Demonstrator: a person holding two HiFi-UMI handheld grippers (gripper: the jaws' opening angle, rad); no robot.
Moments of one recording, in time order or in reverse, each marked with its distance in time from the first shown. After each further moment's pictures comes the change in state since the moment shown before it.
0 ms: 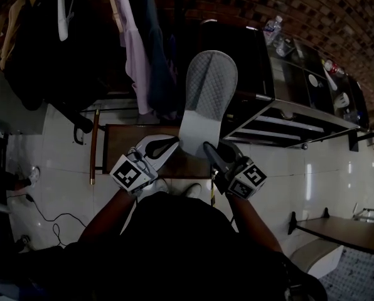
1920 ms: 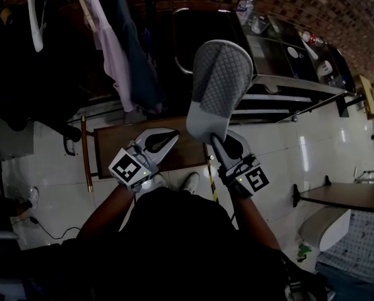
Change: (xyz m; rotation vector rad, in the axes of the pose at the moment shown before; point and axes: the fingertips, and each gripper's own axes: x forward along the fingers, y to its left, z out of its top) left arm 0.016 -0.026 0.001 -0.020 0.014 -0.174; right arm -0.050 0.018 0.028 -0.279 -0.091 -0.264
